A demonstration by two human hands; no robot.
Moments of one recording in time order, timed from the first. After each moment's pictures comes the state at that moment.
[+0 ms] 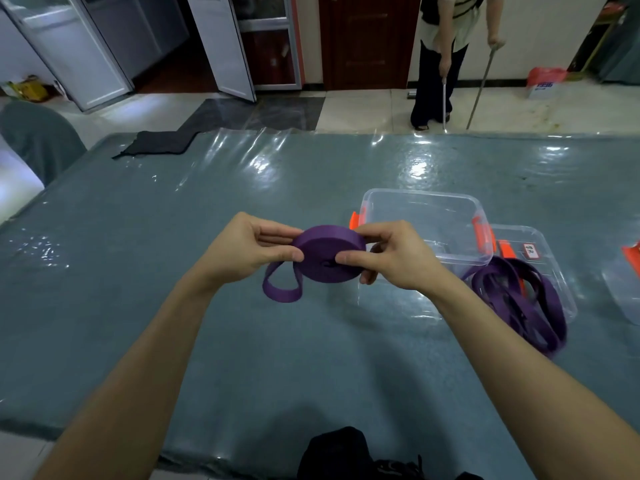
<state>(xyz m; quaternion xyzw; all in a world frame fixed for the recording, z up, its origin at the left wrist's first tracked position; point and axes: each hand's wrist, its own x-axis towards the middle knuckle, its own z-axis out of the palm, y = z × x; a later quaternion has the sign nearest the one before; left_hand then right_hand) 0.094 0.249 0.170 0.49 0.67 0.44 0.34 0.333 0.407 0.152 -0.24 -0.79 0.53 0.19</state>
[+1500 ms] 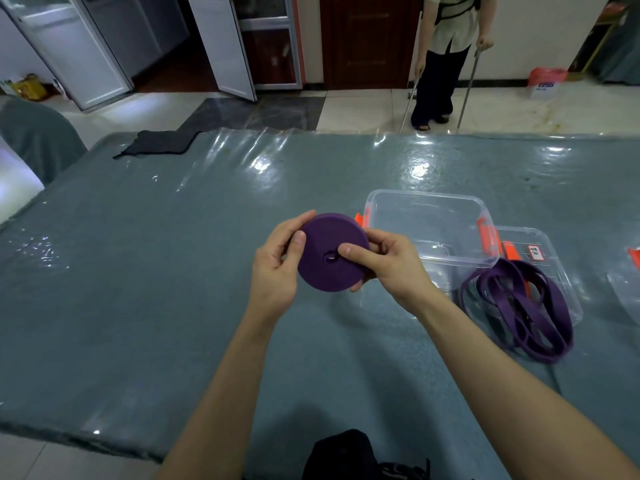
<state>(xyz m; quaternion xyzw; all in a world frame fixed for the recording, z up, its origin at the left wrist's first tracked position) 0.153 0.261 0.116 0.41 0.63 0.63 0.19 0.315 0.390 0.126 -0.26 -0.62 0.70 0.26</state>
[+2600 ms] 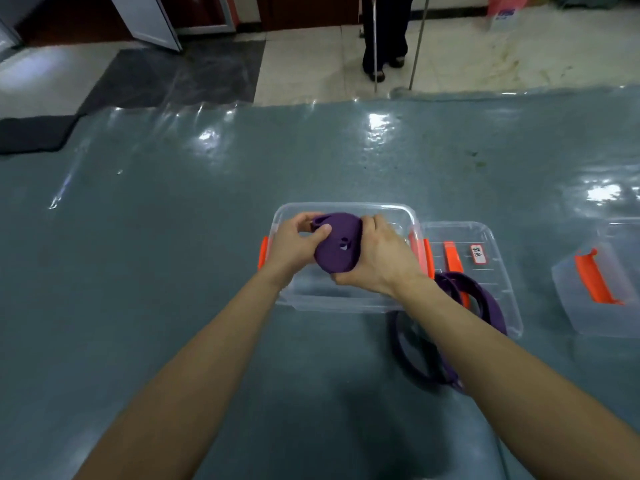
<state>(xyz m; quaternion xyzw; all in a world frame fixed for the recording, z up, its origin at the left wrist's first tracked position) 0.185 0.544 0.031 0.30 0.71 0.48 0.41 0.366 0.606 0.051 -0.45 -0.87 0.19 0.07</state>
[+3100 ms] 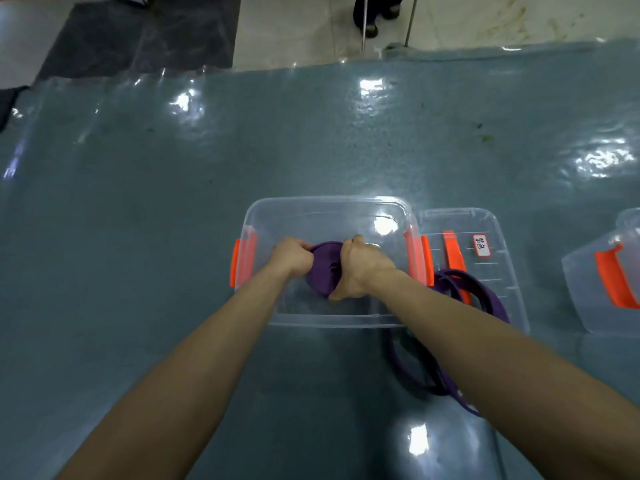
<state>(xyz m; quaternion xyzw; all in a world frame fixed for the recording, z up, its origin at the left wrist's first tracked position) 0.178 0.590 -0.057 0.32 0.81 0.17 0.46 0.338 0.643 -0.018 -0.43 -0.85 0.19 -0.22</state>
